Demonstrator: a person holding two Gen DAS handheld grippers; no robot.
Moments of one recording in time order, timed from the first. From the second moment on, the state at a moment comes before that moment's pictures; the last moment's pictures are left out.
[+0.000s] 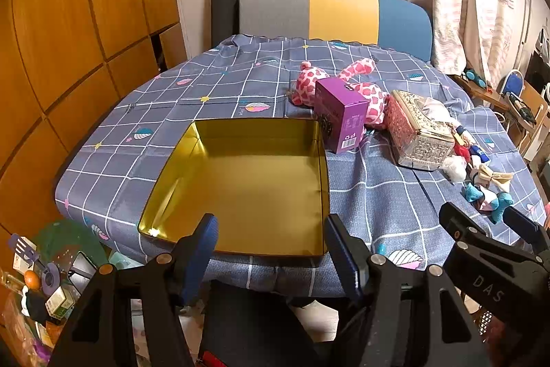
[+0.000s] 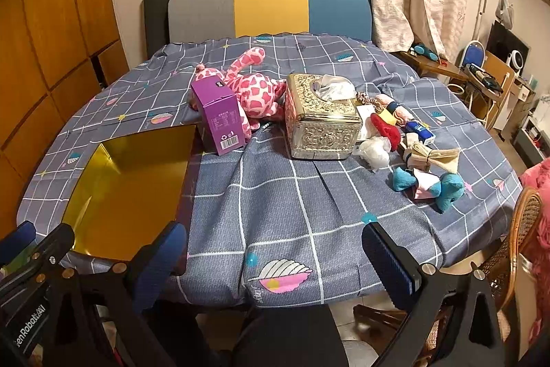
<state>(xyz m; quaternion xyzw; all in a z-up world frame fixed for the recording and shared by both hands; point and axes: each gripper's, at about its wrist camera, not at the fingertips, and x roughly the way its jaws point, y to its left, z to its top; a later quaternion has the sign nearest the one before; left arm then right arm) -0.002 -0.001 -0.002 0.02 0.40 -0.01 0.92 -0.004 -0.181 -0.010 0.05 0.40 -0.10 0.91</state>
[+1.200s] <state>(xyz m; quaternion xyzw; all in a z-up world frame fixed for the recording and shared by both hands) 0.000 0.000 -0.009 0.01 0.41 -0.01 0.91 0.002 -0.177 -0.018 0.04 0.42 -0.09 0.90</state>
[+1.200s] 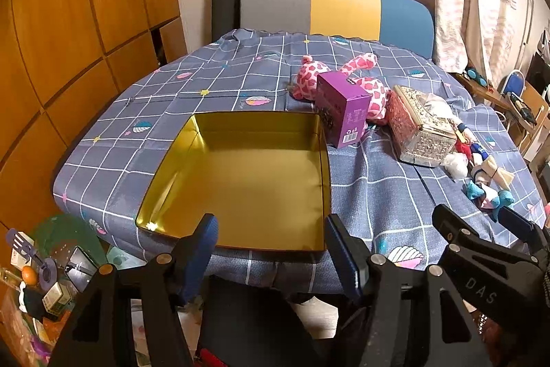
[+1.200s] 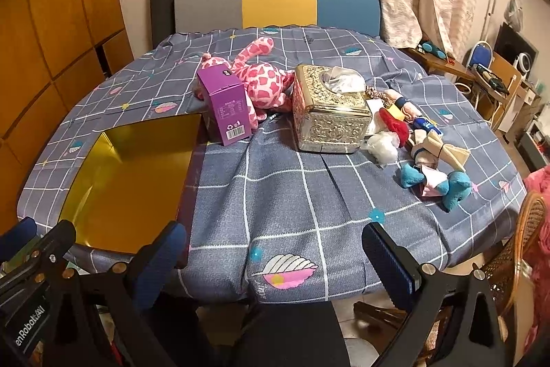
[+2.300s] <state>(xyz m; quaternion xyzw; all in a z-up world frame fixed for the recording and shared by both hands) 0.014 -0.006 -0.008 0.02 0.42 -0.01 0.91 0.005 -0.214 -0.012 0.08 0.39 -0.12 0.91</state>
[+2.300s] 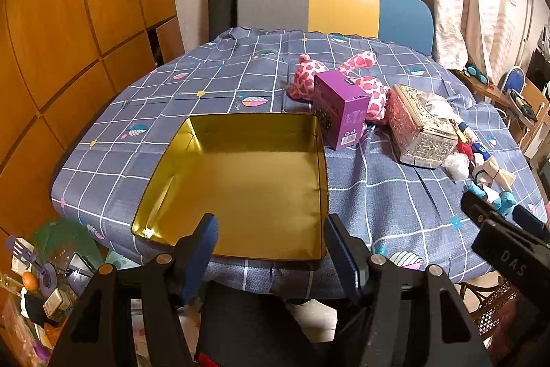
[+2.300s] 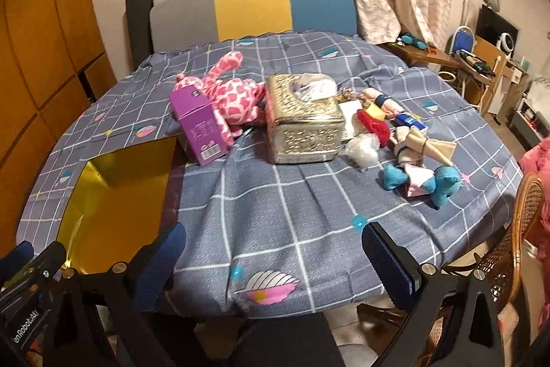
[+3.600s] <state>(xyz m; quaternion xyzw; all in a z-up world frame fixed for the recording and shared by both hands) 0.072 -0.162 -0.039 0.13 0.46 -0.14 0.86 0.000 -0.463 -0.076 0.15 0.38 -0.27 0.87</state>
